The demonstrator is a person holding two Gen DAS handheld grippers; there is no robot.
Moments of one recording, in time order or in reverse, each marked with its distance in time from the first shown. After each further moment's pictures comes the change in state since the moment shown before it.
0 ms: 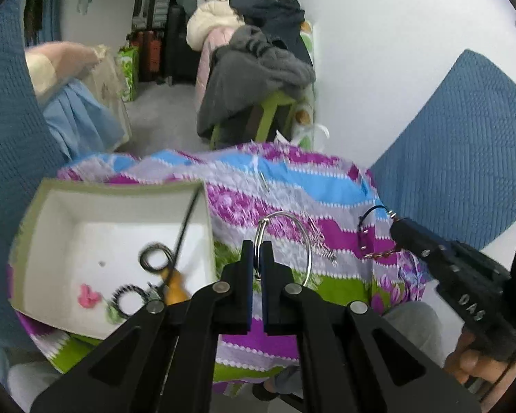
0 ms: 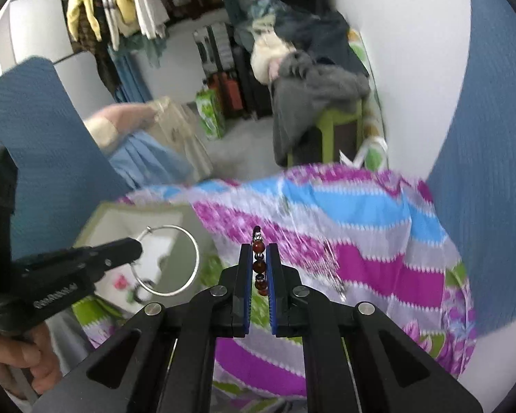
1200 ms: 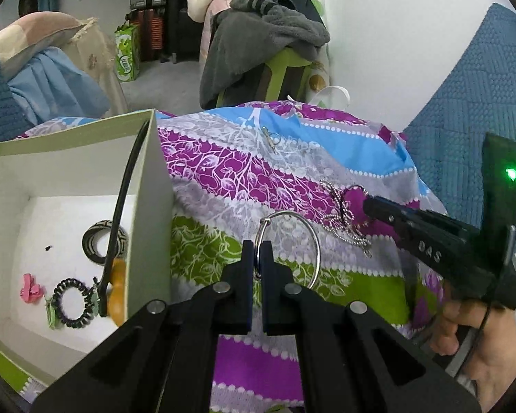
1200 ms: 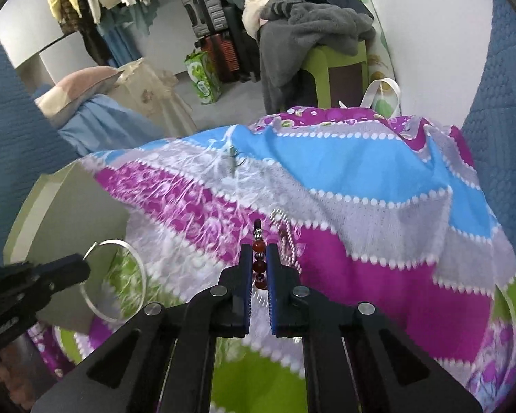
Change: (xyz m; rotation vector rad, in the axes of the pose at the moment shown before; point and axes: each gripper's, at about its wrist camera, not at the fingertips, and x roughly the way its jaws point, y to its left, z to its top) left arm 0.116 -0.021 -0.039 0.007 0.086 0.065; right arm 0.143 -0.103 -0.040 0.002 0.160 0.047
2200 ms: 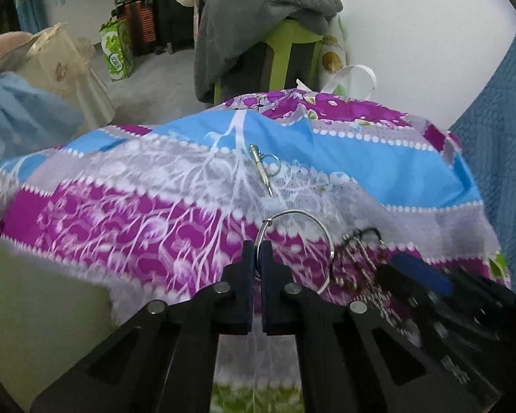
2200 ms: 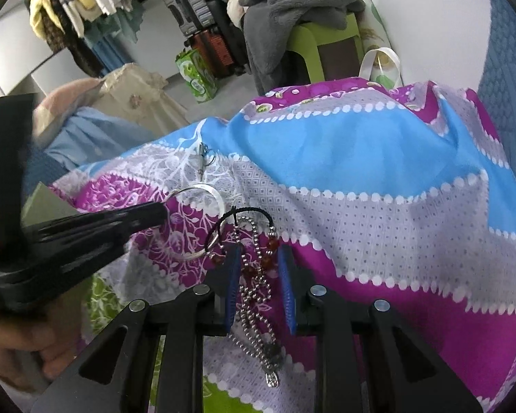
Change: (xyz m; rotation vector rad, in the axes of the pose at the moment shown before) left arm 0.112 -0.027 0.064 0.047 0.075 0.089; right arm 0.049 -0.041 0.010 0.092 0.031 0.062
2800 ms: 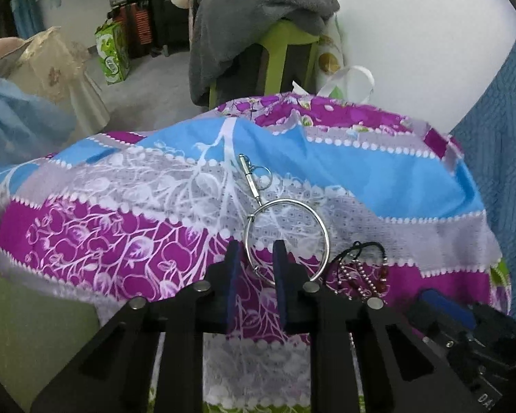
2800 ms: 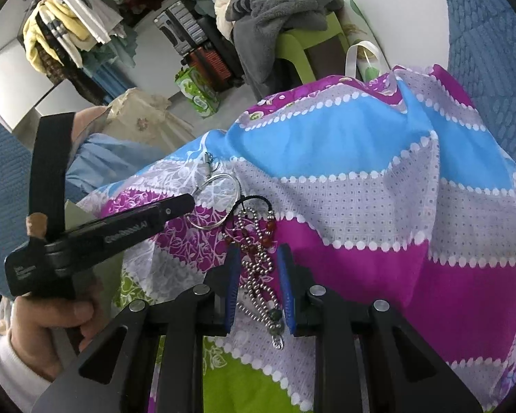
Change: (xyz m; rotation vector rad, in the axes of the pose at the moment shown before) left arm 0.019 -0.008 0.015 0.016 0.007 -0.002; right arm -0.029 -0.018 -0.015 0.125 -0.037 0.085
